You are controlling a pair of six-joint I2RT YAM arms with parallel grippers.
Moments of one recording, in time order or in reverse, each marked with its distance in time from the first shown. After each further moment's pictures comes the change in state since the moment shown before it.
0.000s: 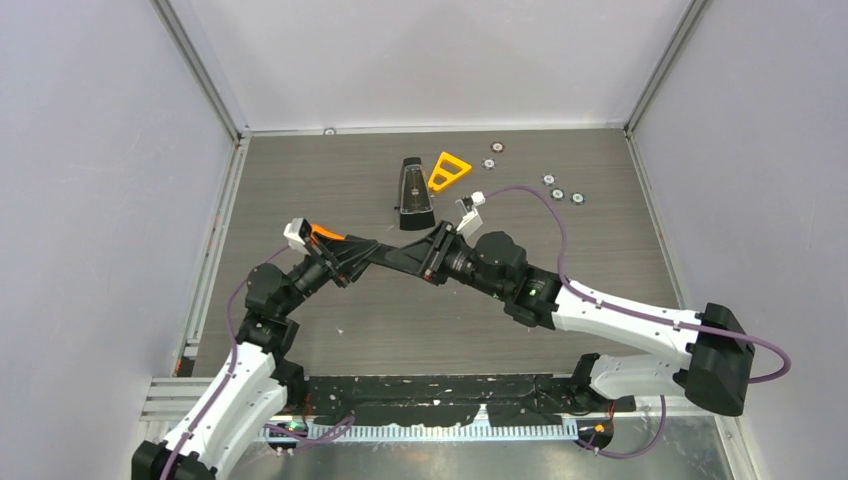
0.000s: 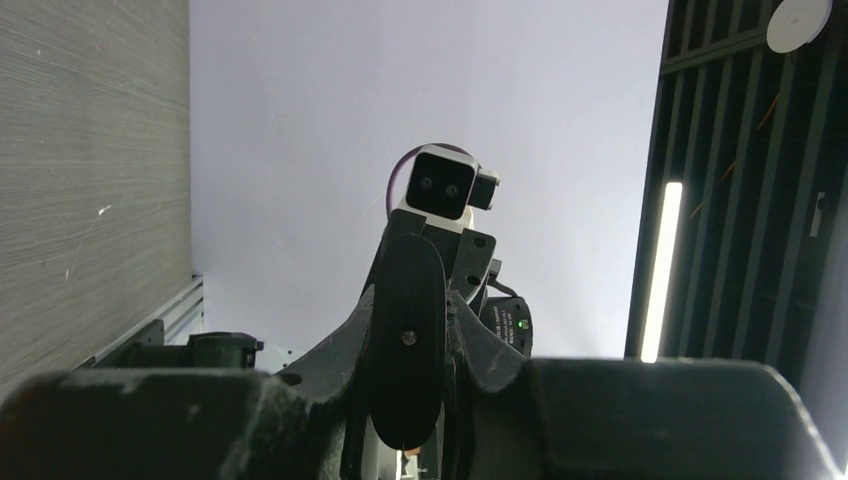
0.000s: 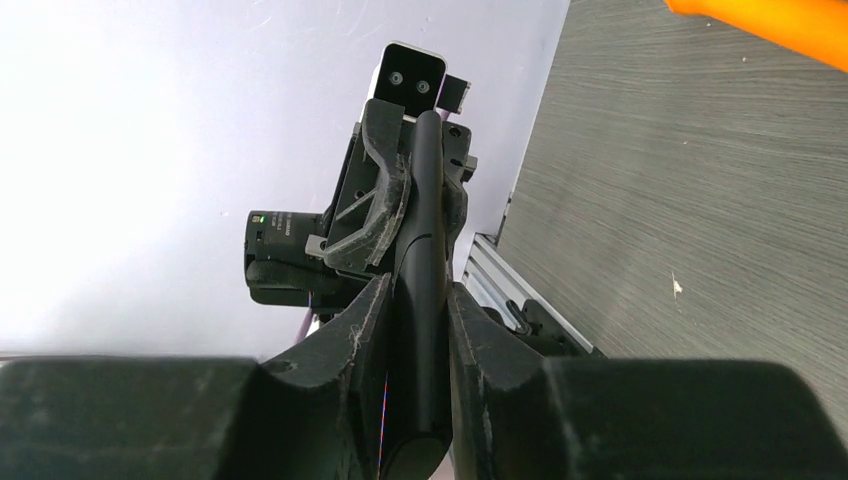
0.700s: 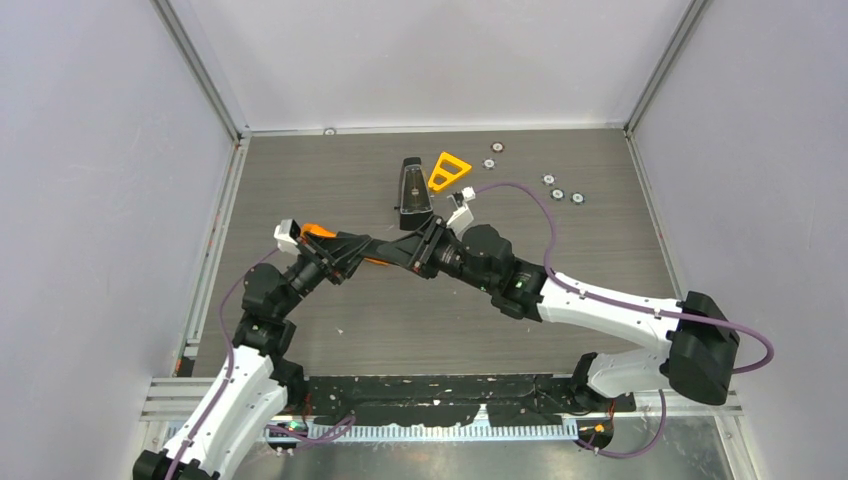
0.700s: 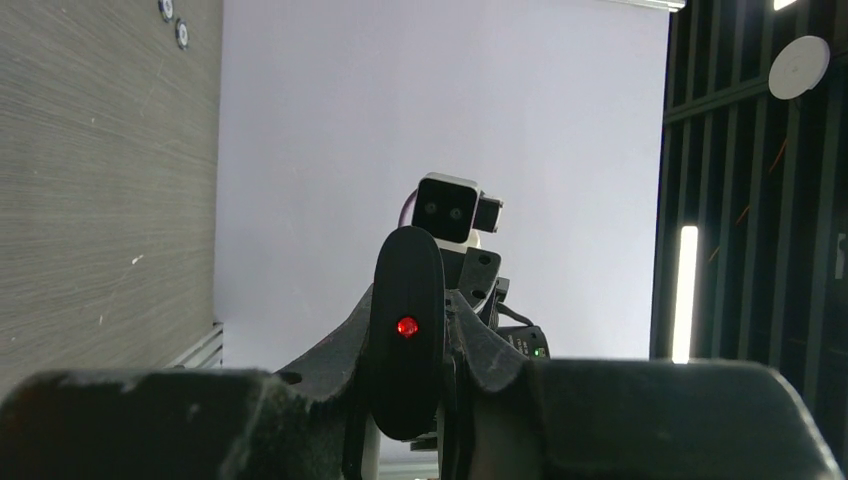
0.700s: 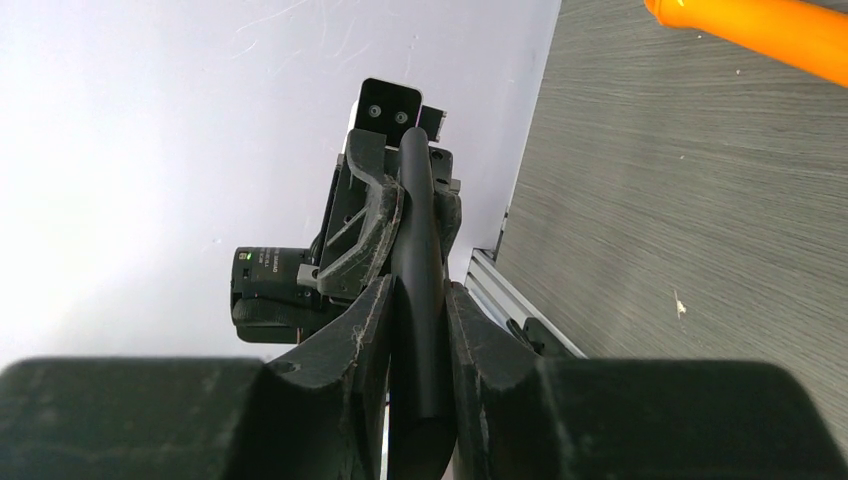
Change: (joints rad) left arm 0.024 -0.034 0.005 -0.076 -0.072 0.050; right arm -0.006 0.094 0.052 0.024 0.016 0.029
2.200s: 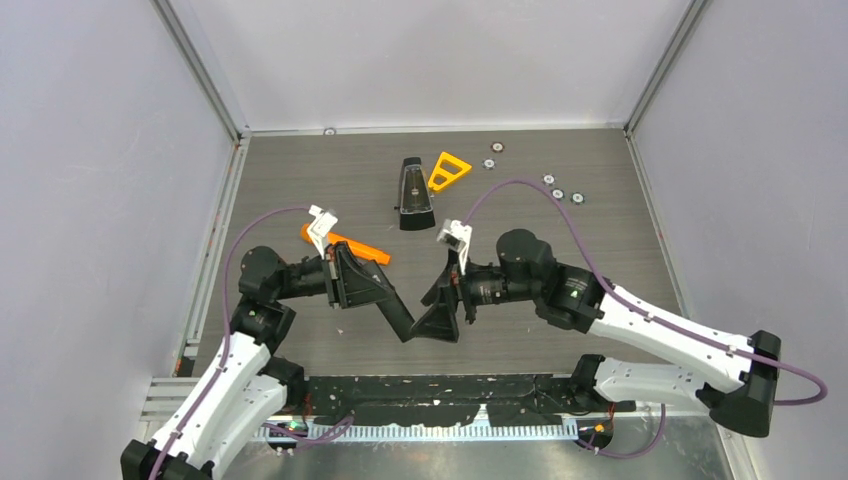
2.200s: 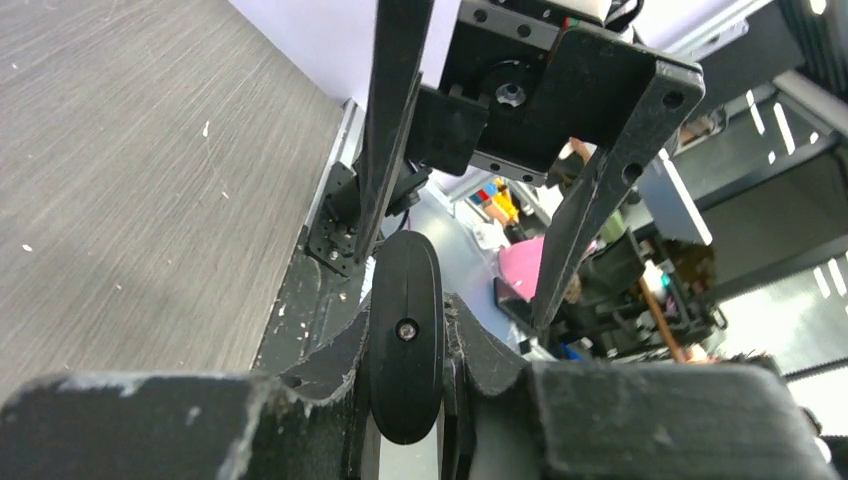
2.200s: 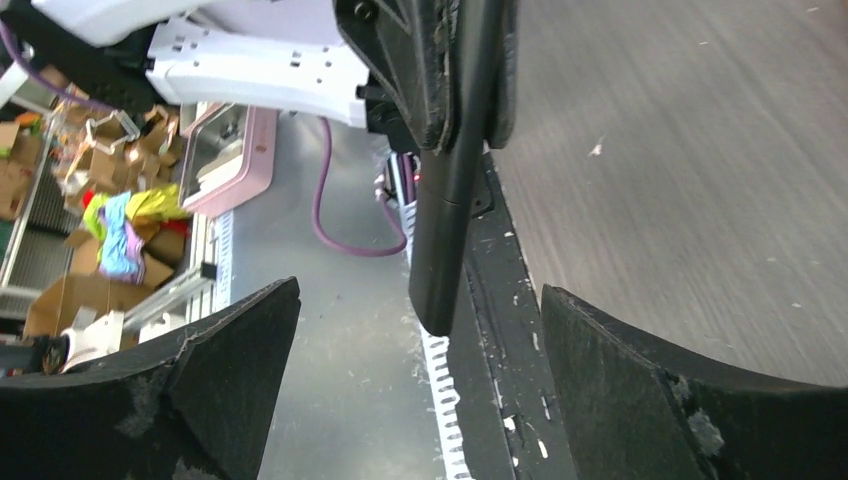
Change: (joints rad) left arm -0.049 0.082 0.173 -0.056 0.634 0.768; right arm -0.024 -0.296 0.048 -0.514 -0.511 -0.794
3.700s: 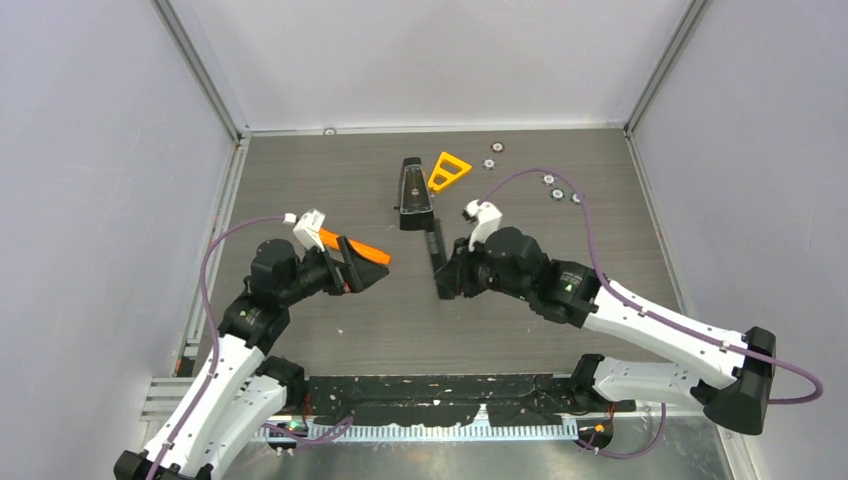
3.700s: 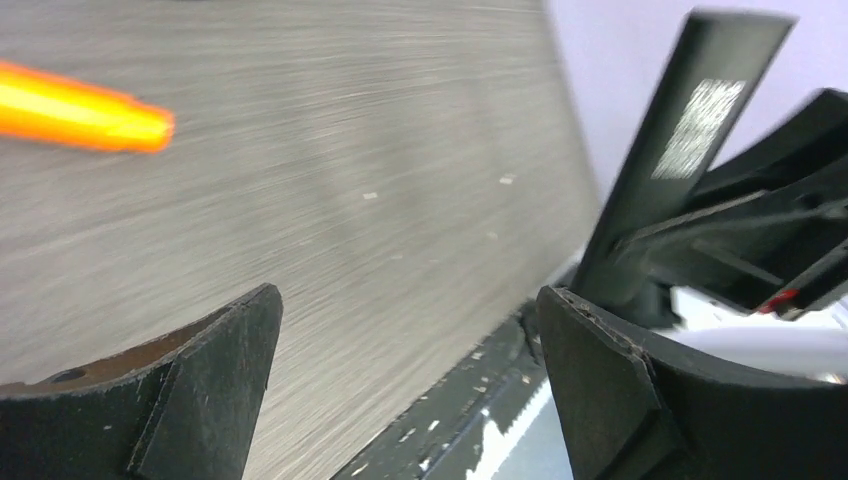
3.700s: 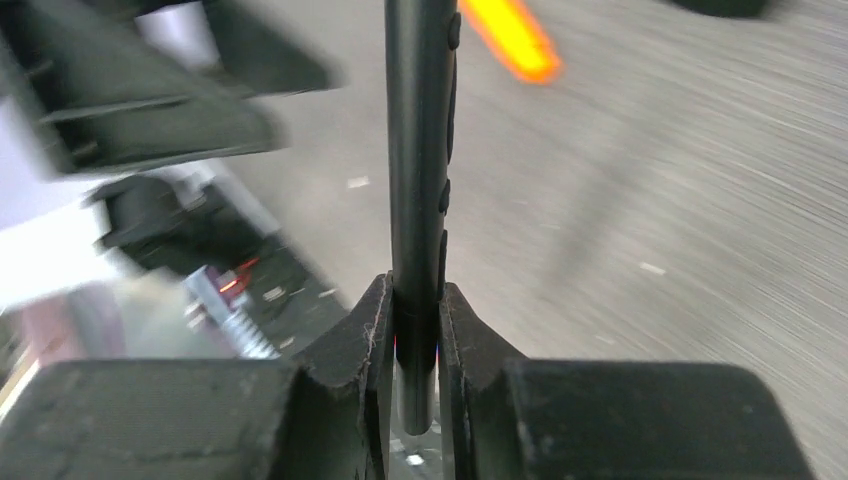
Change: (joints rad) left arm -0.013 -0.029 0.096 -0.572 -0.562 0.313; right arm 0.031 0.074 0.029 -0.098 0.481 0.076
